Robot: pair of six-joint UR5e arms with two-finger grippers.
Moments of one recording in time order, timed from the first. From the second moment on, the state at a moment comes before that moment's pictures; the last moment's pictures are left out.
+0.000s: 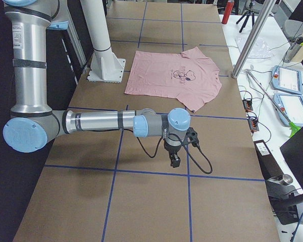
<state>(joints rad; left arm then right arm) -1.62 -1.52 -1.70 -1.73 -2.39 -0.05 1.47 -1.62 1.68 -1.58 2.34 -0.21</state>
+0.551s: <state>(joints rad) -1.62 -1.51 -1.71 -1.71 -2.38 0.04 1.47 -1.63 1.64 -1.54 2.37 -0.21</state>
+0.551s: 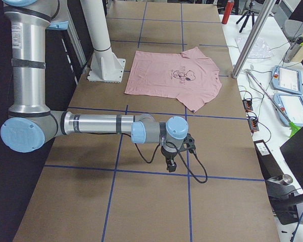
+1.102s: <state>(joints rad) -1.61 -1.51 -1.69 -1.72 -2.39 0.04 1.40 -1.57 1.64 -1.37 2.46 0.04</state>
